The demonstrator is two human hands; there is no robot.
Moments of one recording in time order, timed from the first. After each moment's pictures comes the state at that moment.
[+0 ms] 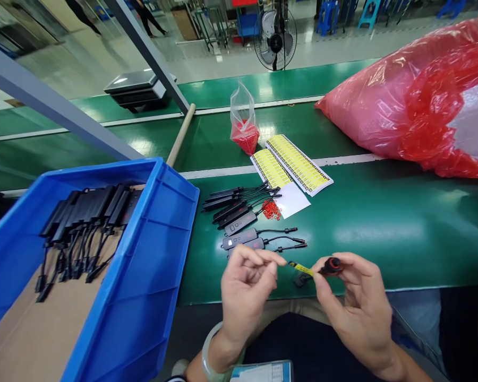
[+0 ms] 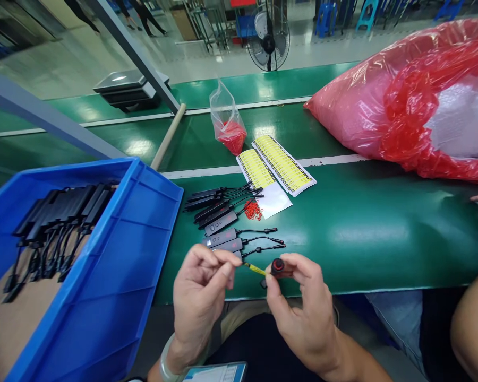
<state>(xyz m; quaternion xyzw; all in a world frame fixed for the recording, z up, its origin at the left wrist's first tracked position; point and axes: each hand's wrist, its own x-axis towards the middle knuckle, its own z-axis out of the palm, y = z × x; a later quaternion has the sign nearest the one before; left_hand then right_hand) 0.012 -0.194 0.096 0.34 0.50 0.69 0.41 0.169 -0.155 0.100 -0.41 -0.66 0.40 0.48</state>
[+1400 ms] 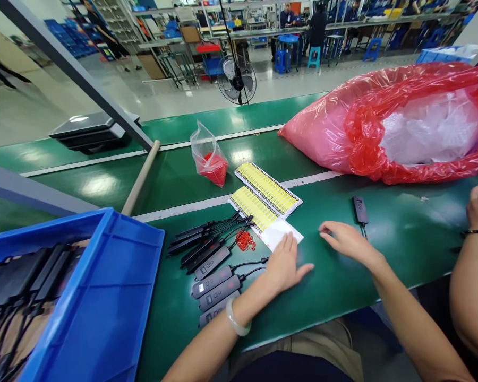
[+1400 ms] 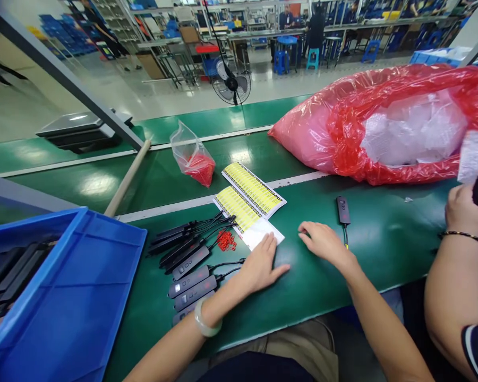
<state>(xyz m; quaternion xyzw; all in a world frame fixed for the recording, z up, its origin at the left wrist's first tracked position) 0.060 -0.069 -0.012 0.79 0.57 0.12 0.19 0.260 0.020 0.042 -0.48 -0.86 0.19 0.01</state>
